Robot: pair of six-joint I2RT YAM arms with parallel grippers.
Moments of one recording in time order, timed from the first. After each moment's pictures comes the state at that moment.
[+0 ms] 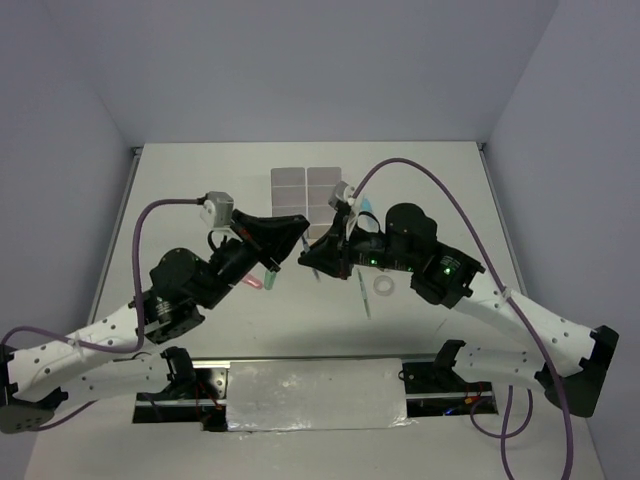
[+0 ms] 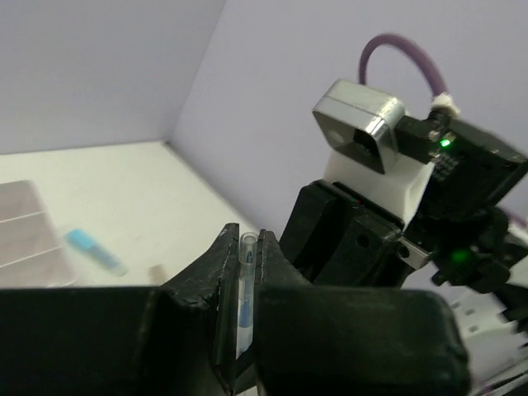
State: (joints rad) left arm -1.07 0.83 0.83 0.34 -0.28 -0.47; right arm 0.90 1.03 1.10 -0.20 -0.38 0.19
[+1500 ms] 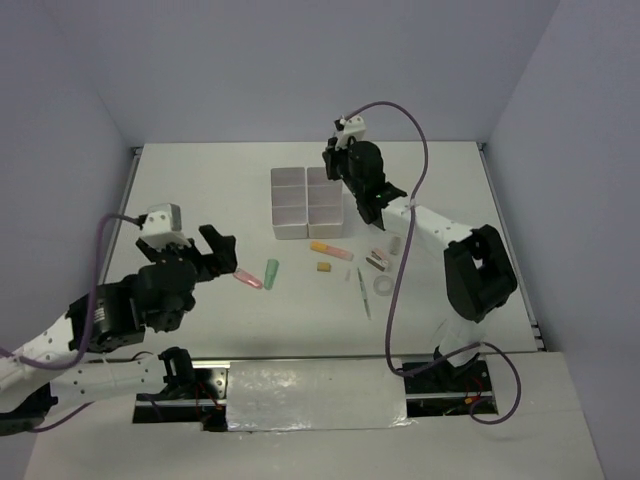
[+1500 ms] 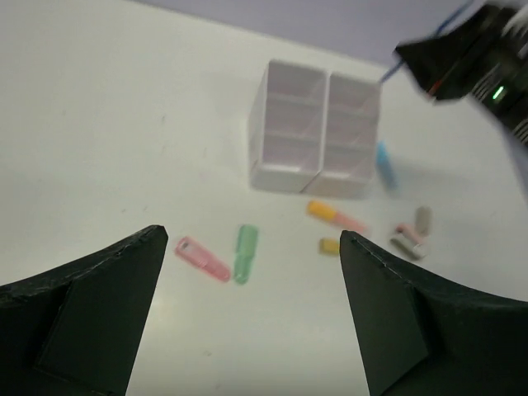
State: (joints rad) left arm -1.13 0.71 1.11 -0.82 -1.02 -0.72; right arm 0.55 1.74 1.28 0.36 0.14 0.10
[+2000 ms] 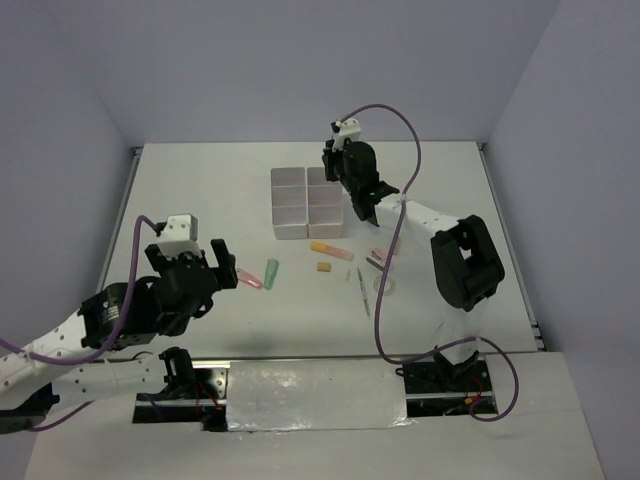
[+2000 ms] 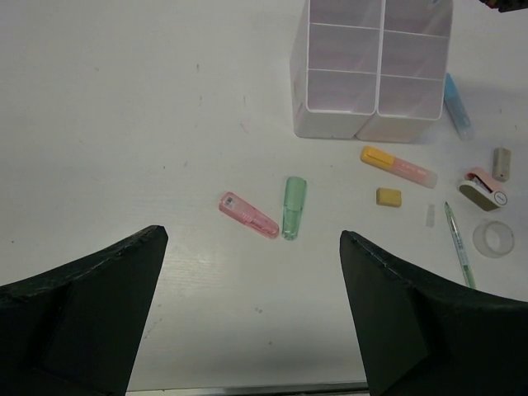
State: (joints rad) left arm -1.13 0.74 1.07 -1.03 -0.98 -0.79; right arm 0.52 1.86 1.34 0.36 0.15 0.09
